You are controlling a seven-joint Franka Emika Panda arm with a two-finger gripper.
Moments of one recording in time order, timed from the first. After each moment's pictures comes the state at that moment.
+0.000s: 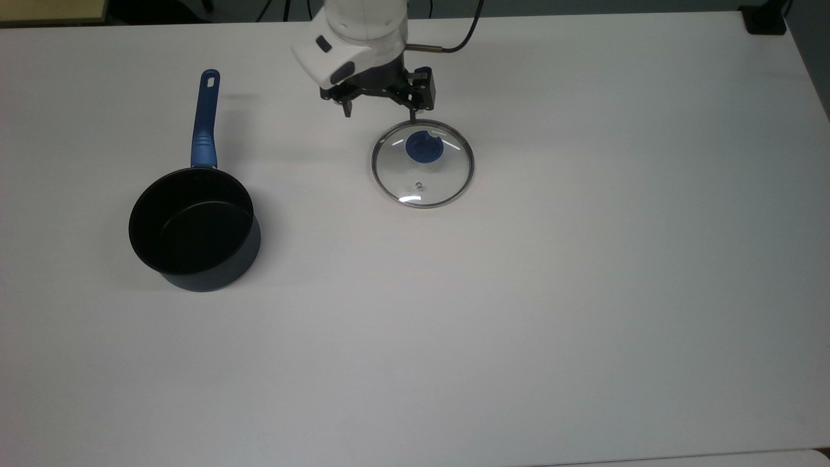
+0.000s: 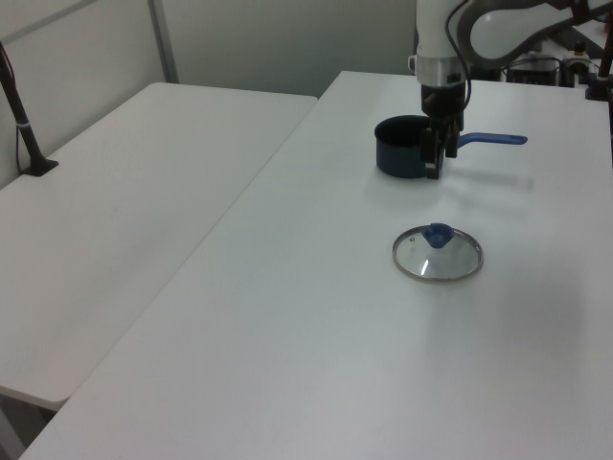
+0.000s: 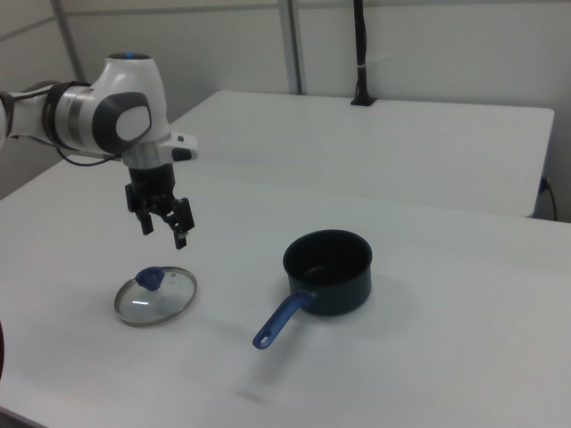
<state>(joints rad) 0.11 0.08 0.01 -1.91 0.03 1.92 0.20</state>
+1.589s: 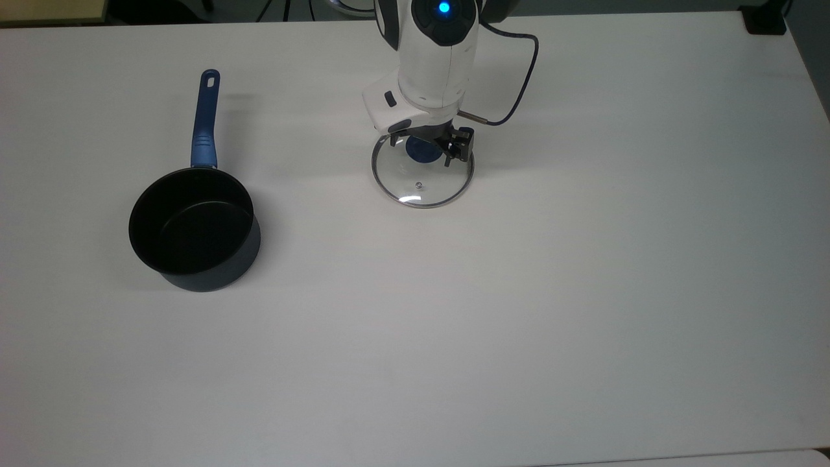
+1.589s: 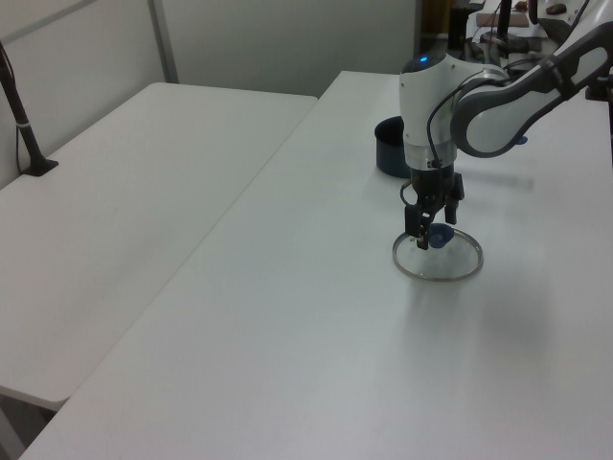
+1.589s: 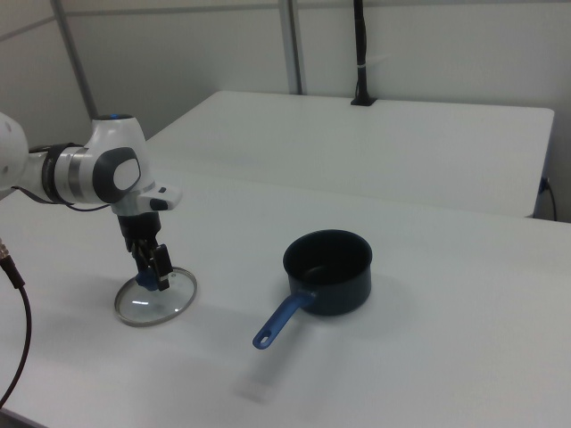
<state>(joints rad) 0.15 0.23 0.09 -2.01 -0.05 2.11 0.61</state>
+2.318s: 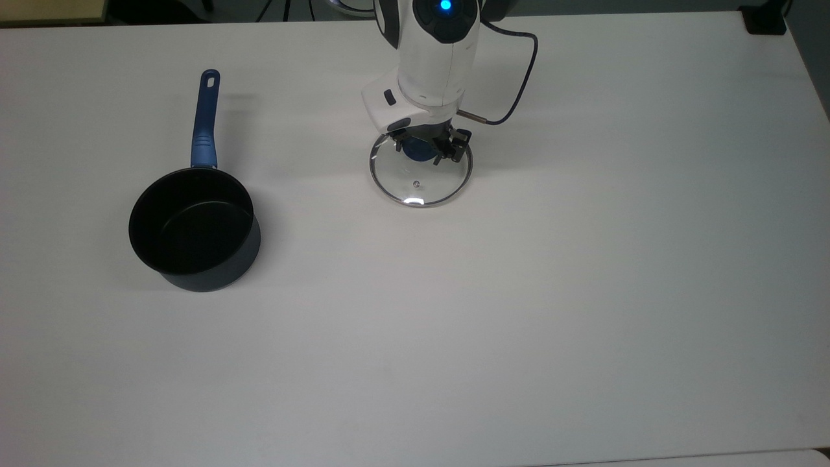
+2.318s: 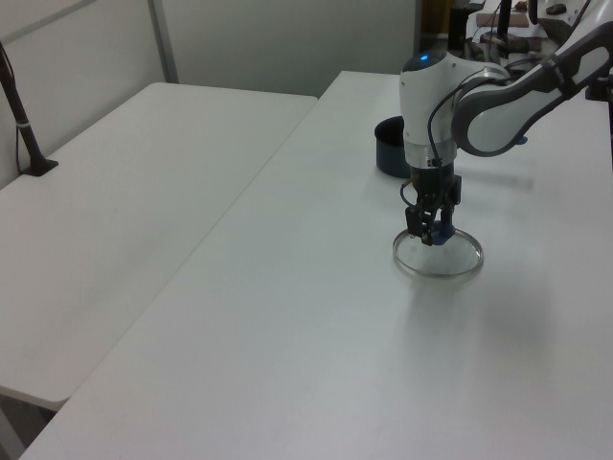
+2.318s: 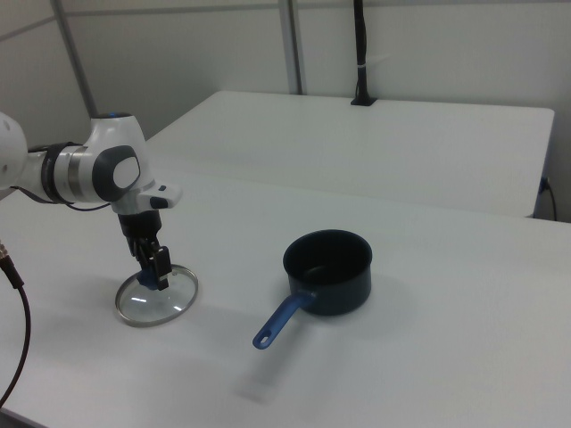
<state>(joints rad) 0.15 0.22 0.10 -2.01 -0.07 2.11 0.61</state>
